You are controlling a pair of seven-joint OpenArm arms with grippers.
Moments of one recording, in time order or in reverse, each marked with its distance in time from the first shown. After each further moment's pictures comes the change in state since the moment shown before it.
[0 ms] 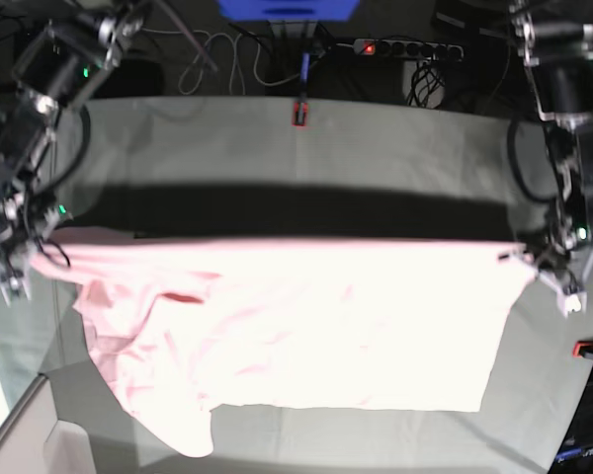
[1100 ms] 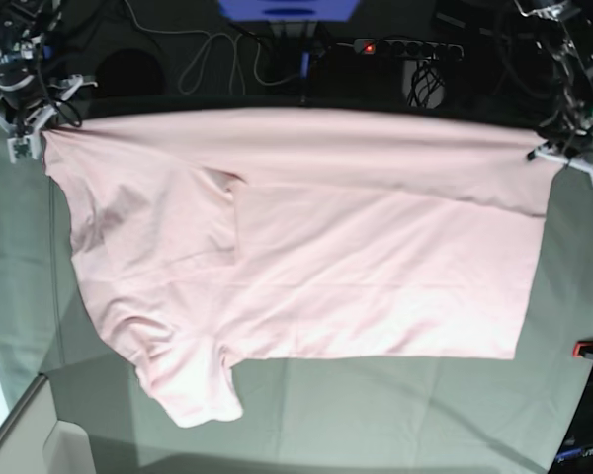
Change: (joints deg) left arm 19.2 10.8 -24.3 10.2 -0.5 -0.2 -0.7; right arm -28.5 -9.0 9.3 12.3 14.6 0.0 12.0
